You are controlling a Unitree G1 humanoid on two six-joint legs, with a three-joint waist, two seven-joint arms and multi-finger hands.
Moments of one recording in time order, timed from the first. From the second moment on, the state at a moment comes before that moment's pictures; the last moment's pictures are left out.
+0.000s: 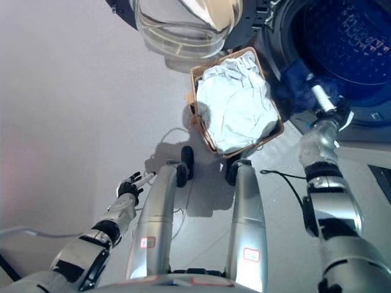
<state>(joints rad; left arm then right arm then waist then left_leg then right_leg) -0.43 0.26 -0.23 1.15 -0.59 -0.05 0.29 -0.89 -0.56 -0.03 1.09 1.04 -0.22 -0.42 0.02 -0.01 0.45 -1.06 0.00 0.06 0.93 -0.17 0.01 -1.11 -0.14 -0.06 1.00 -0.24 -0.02</state>
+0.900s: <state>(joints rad) -0.36 0.21 -0.30 1.11 -0.61 -0.04 0.27 -1.31 -0.76 0.02 1.39 1.10 -0.17 -0.50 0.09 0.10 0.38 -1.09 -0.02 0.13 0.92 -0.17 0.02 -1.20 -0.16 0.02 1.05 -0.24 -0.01</state>
